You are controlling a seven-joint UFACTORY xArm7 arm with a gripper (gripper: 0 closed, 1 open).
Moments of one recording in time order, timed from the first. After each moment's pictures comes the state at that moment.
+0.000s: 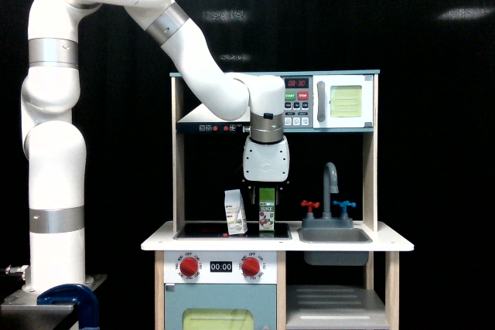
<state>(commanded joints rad) 0.57 0.01 -0.15 0.80 0.61 0.71 -1.55</state>
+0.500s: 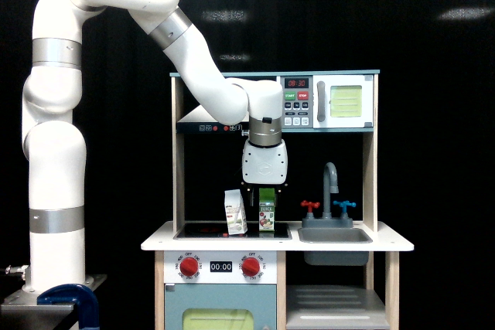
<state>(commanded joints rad) 0.58 0.04 -0.10 0.81 0.63 0.67 -1.53</state>
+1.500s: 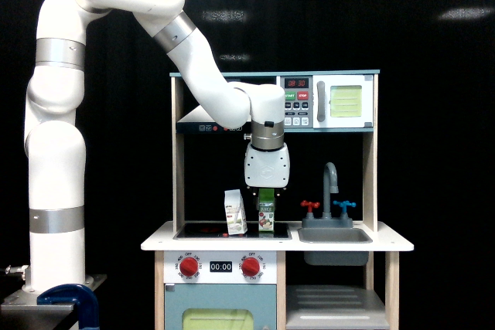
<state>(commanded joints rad) 0.53 0.06 -0.07 0.83 0.63 0.69 -1.55</state>
